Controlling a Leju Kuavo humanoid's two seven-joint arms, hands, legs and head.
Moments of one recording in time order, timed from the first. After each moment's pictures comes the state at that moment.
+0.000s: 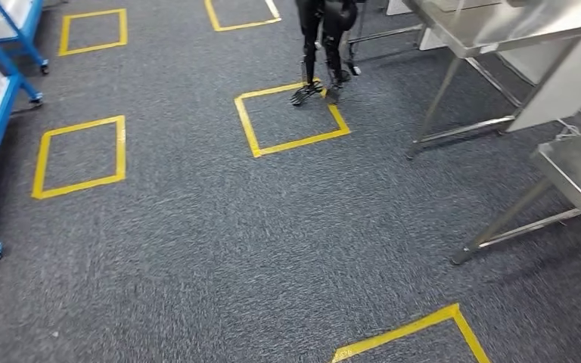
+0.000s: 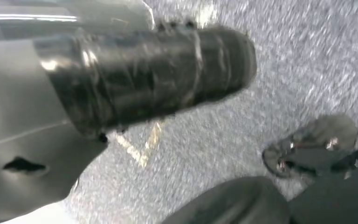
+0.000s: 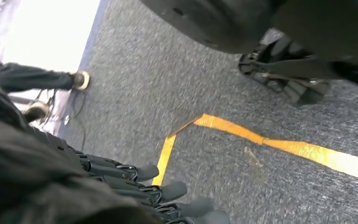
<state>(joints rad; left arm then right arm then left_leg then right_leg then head) -0.13 0.03 -1.23 -0.25 0.50 0.20 0.06 -0.07 0.06 0.10 -0.20 0.21 -0.19 0.08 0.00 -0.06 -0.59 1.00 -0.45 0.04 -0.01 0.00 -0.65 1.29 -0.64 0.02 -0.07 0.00</state>
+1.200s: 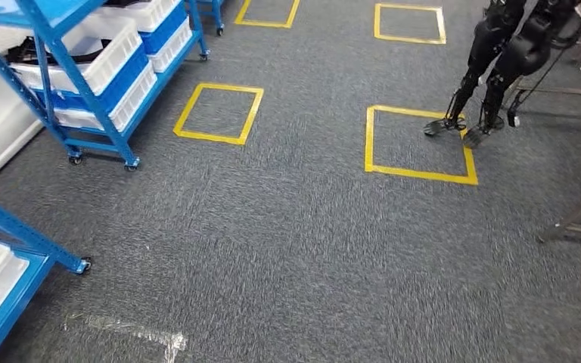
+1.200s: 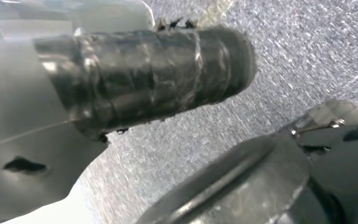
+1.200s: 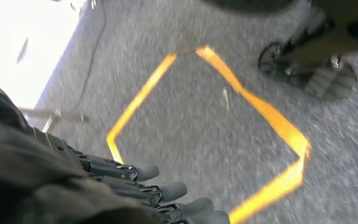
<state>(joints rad) -0.13 0.01 -1.31 -0.24 0.50 0.23 0.07 -0.07 0.04 0.08 -0.20 0.31 -0.19 0.07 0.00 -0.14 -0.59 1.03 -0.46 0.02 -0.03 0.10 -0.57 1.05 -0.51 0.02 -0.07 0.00</state>
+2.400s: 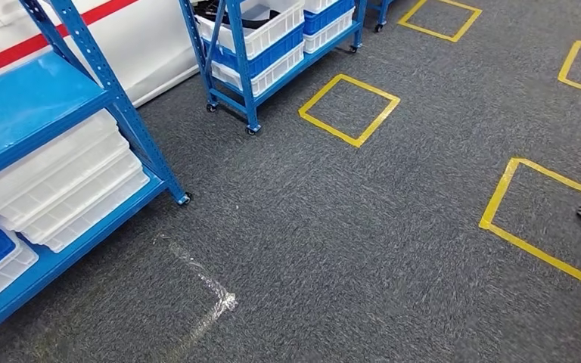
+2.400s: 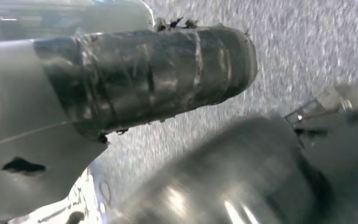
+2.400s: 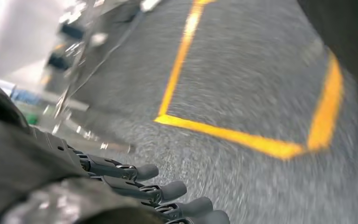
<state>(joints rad) -0.13 0.01 -1.30 -0.24 0.56 0.23 0.12 -0.07 0.03 0.32 -0.20 0.53 0.02 0.18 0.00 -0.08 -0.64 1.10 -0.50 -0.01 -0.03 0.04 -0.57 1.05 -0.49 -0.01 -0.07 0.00</state>
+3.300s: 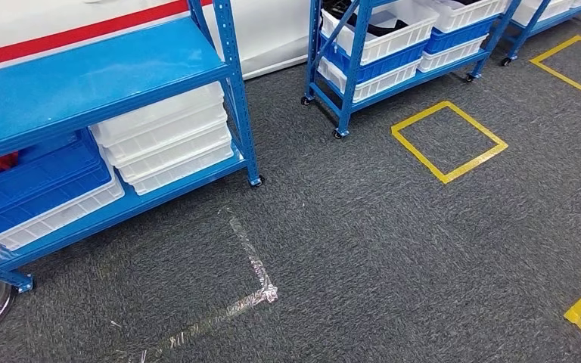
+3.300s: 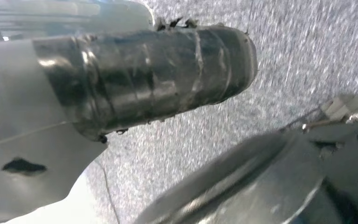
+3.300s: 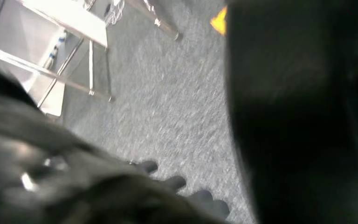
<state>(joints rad) -0.13 0.00 -1.30 -0.24 0.51 0.21 0.12 -0.10 0.05 0.58 -0.21 0.65 0.15 0.29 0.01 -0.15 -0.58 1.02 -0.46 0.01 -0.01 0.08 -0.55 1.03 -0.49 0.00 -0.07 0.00</state>
